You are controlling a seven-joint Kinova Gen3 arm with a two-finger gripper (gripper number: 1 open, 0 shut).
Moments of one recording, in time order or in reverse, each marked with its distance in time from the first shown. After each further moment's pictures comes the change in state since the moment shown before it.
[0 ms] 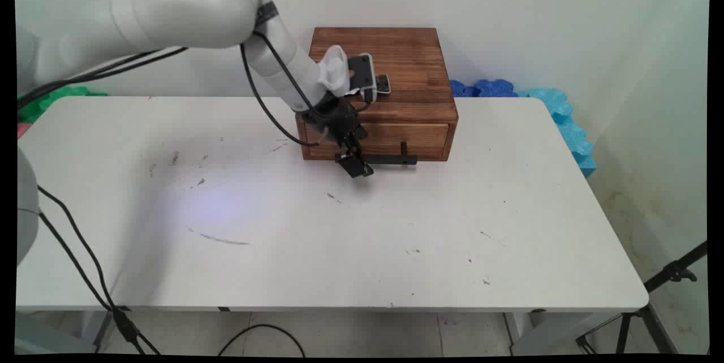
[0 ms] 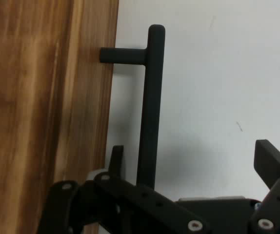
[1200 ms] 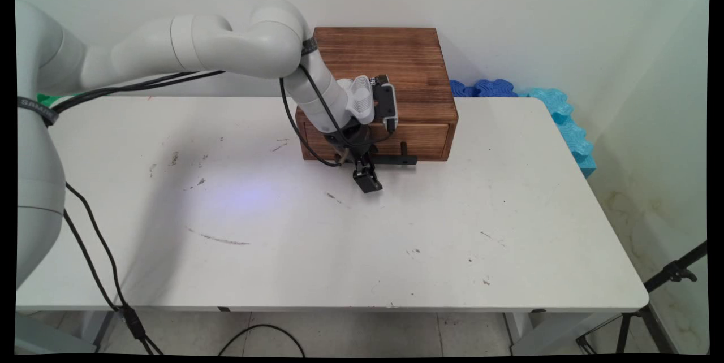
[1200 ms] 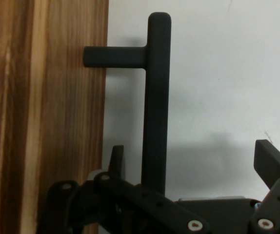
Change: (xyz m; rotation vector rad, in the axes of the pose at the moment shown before) arm 0.011 0.002 0.062 0.007 -0.068 0.043
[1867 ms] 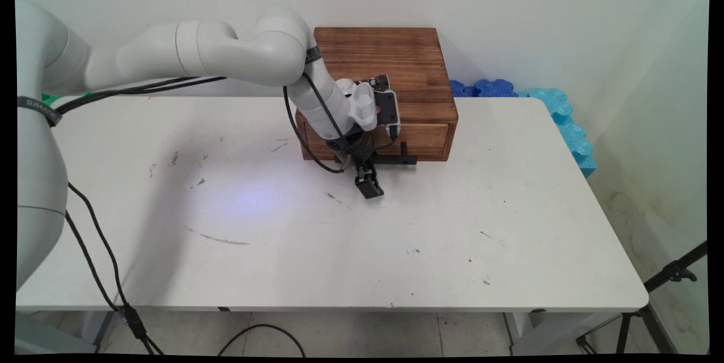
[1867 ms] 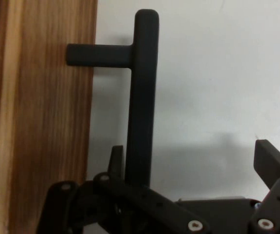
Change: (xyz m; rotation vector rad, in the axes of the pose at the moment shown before) arm 0.000 0.009 0.008 -0.004 -0.005 -0.017
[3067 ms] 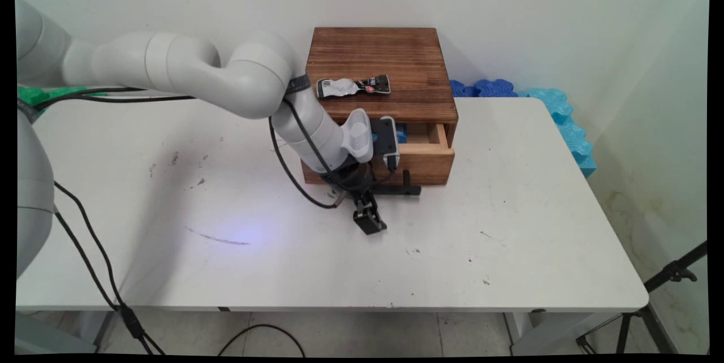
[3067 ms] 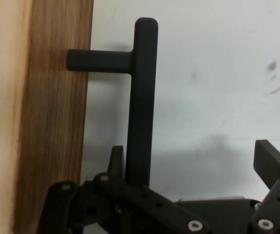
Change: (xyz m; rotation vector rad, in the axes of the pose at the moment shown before) arm -0.009 0.073 -0.019 -0.053 0.041 -0.028
